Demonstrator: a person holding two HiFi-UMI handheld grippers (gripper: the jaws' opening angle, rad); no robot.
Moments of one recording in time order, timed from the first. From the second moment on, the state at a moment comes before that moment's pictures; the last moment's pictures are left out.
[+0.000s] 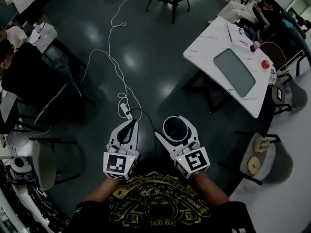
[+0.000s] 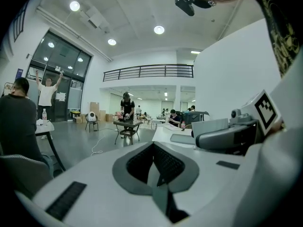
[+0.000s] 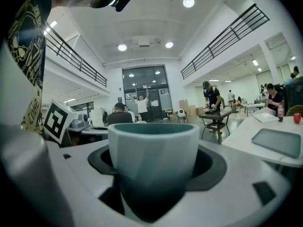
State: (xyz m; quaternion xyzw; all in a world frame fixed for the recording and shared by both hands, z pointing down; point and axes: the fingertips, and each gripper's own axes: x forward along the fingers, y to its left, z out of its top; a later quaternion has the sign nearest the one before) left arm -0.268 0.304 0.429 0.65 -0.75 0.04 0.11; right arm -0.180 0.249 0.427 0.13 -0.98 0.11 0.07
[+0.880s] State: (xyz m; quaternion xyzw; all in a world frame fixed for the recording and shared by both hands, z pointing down) left arm -0.179 0.166 0.430 0.69 -0.71 0.04 0.12; right arm -0.086 0.124 0.416 0.18 -0.98 0.09 0.07
